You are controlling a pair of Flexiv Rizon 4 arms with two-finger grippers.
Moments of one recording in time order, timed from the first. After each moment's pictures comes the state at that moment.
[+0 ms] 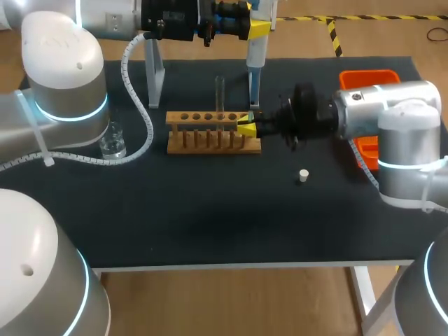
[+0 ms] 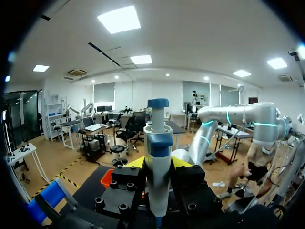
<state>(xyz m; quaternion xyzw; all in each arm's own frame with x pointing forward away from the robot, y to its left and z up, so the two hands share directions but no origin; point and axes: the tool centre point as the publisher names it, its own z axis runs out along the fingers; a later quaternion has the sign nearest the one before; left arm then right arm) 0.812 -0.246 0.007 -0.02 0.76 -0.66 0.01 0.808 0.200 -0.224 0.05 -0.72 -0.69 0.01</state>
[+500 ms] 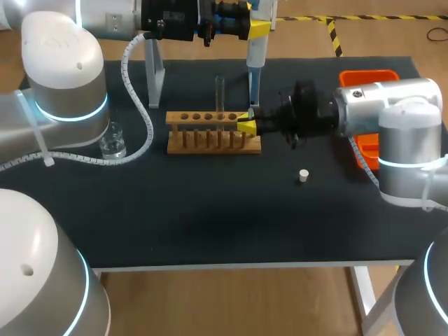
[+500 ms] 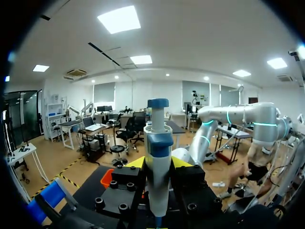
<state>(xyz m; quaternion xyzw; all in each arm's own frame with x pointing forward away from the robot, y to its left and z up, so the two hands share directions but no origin) 0.812 -0.246 0.007 -0.02 0.76 -0.66 0.01 0.809 0.200 -0.218 0.05 -0.72 -0.69 0.01</state>
